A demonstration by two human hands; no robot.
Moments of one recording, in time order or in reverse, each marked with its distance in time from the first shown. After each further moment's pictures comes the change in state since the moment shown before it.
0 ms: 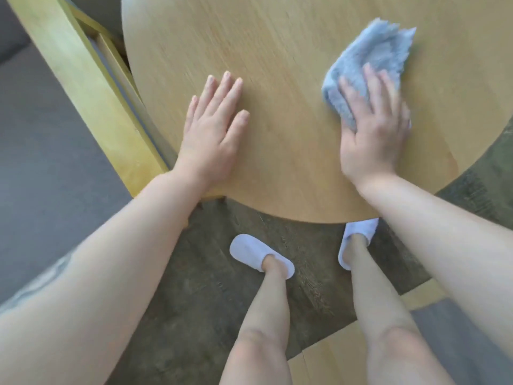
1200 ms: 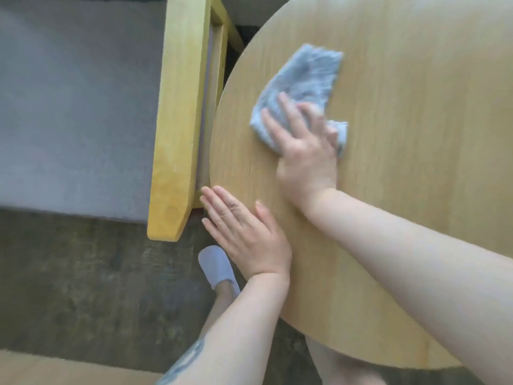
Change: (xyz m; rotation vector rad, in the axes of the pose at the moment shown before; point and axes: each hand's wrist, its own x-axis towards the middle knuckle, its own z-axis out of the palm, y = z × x) left_hand 0.007 0.078 0.090 -0.075 0.740 -1.205; right_hand 0.111 -0.129 0.047 0.184 -0.221 -0.819
